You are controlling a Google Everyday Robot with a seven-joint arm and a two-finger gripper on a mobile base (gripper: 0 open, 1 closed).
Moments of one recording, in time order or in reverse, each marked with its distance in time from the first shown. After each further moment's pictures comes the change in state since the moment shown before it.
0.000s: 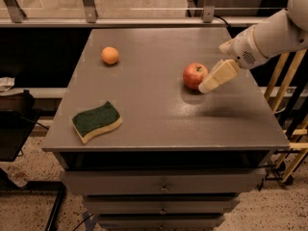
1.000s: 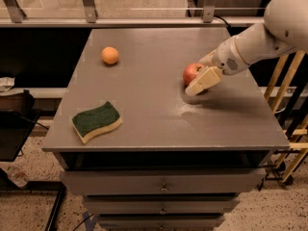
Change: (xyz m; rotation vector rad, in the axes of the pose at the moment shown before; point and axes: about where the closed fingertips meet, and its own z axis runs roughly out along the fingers) arm -0.004 0.012 0.051 -0.143 -0.031 0.004
